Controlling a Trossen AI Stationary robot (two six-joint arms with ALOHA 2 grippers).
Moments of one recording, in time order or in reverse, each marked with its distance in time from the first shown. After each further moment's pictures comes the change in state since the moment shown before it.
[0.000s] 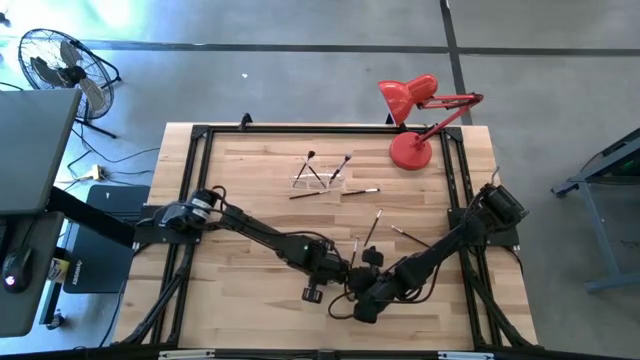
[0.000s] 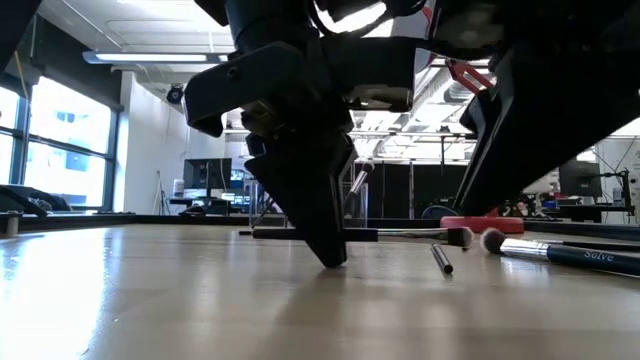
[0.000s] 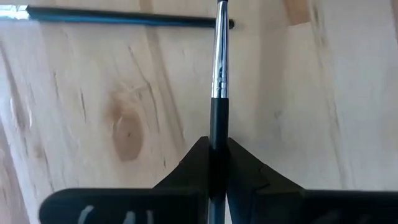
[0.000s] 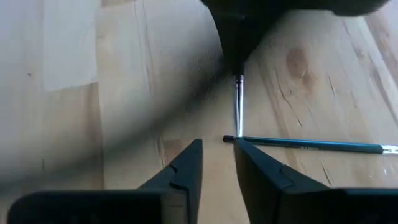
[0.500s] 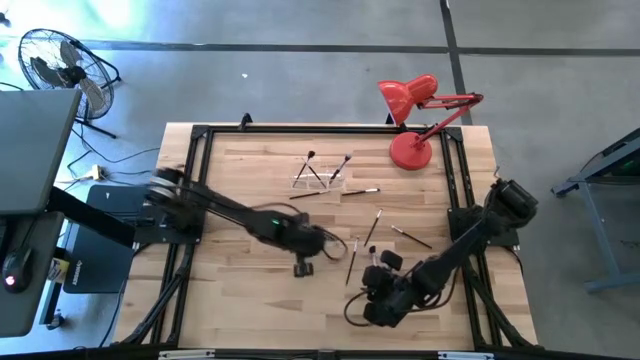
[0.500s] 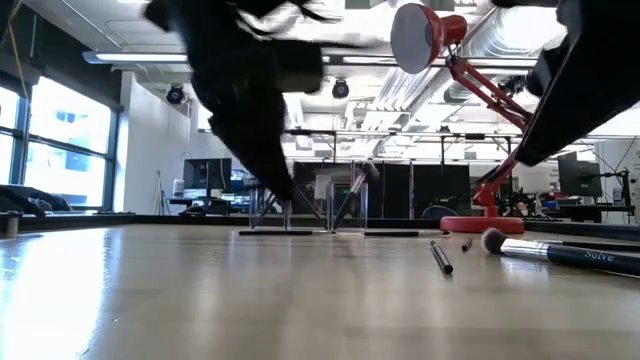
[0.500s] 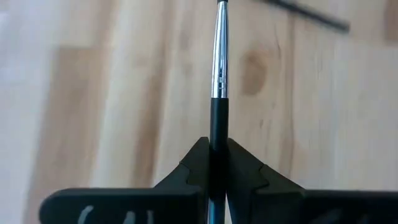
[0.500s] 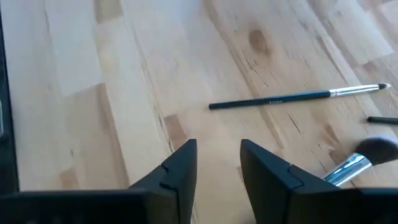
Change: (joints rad) left arm 0.070 -0.353 -0.416 0.233 -0.093 -0.234; right arm 0.097 -0.104 -0.002 -0.187 0.120 0.277
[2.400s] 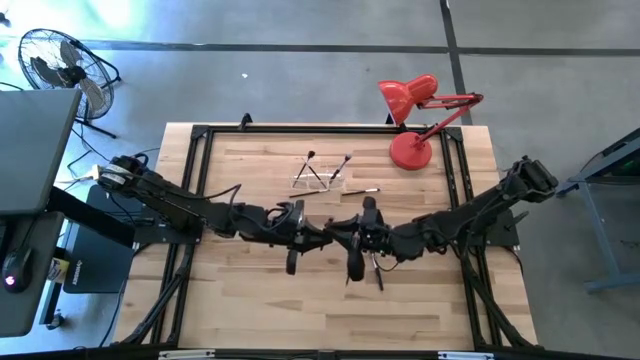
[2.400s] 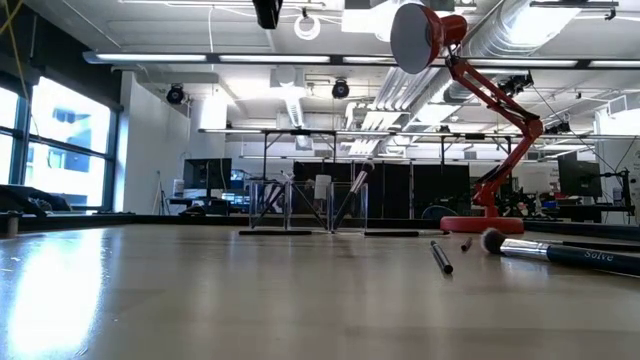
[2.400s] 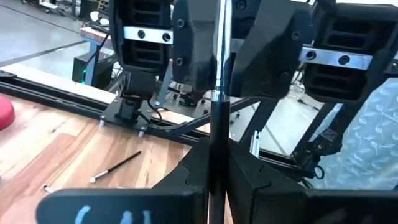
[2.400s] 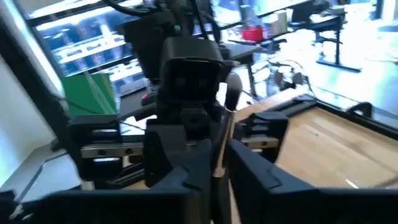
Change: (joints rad) left arm -0.070 -0.363 -0.282 0.971 -0.082 -0.035; right arm -0.265 -0.269 -0.002 0.781 0.181 -0.654
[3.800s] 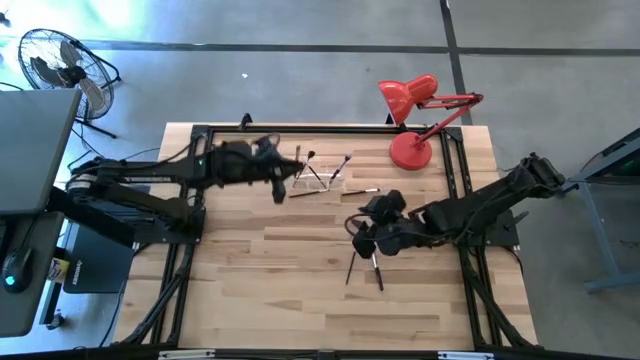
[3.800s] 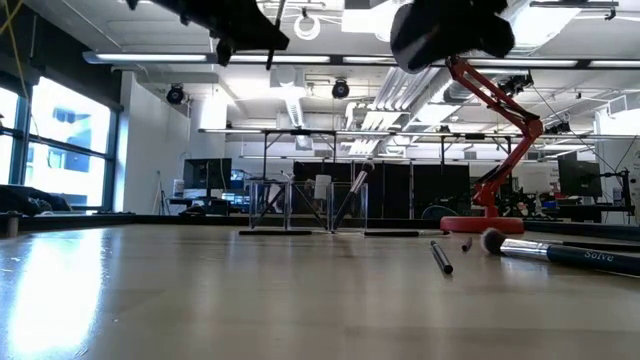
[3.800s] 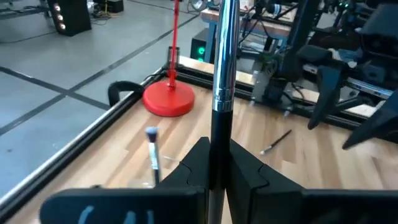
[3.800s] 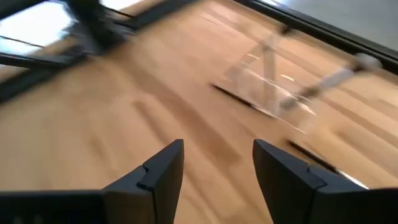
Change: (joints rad) left arm 0.479 -0.332 -0.002 -0.585 0.087 0.209; right arm -0.057 -0.072 0.000 -0.834 0.046 0.505
